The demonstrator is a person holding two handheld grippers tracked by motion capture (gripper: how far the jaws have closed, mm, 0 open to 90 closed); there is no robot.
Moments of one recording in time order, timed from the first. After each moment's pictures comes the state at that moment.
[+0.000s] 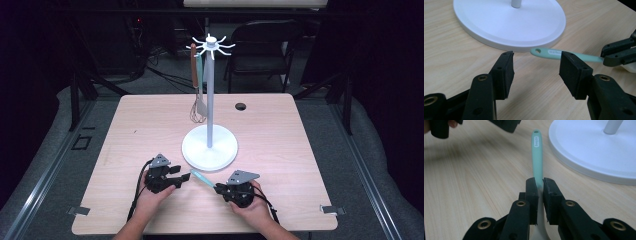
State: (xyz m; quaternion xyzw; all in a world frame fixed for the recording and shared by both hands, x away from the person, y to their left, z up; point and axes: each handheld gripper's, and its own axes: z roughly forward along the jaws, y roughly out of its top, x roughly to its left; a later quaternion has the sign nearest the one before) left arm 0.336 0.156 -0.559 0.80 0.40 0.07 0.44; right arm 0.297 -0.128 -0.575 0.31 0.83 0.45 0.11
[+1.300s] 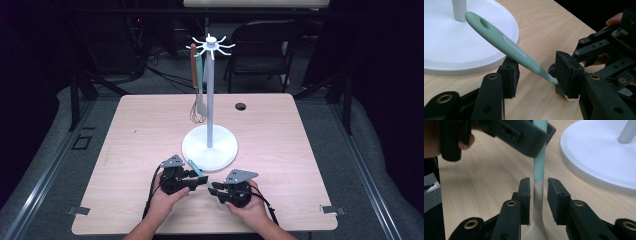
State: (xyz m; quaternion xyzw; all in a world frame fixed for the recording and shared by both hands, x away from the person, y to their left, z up) left arm 0.328 0.116 -0.548 0.79 0.36 -0.01 0.50; right arm 0.296 -0.120 -0.569 0.30 0.82 0.47 0.08
